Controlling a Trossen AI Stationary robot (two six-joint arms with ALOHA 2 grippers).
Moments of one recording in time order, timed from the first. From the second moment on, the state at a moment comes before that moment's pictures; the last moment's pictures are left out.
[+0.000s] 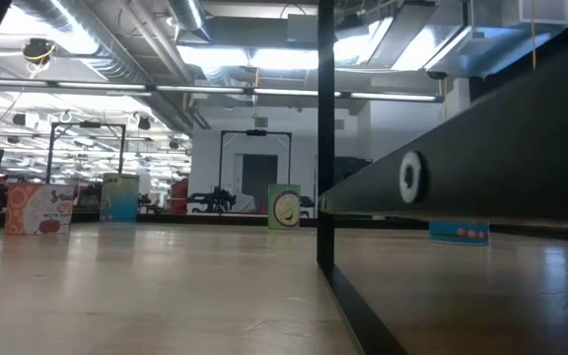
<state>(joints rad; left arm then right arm) -0.23 2.02 2.30 -0.83 -0.31 0.24 0.95 1.63 1.98 -1.57 0.72 1.12</state>
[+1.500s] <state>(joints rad) -0.31 2.02 2.30 -0.54 -1.03 0.27 0.69 1.65 1.97 -1.56 1.30 0.85</state>
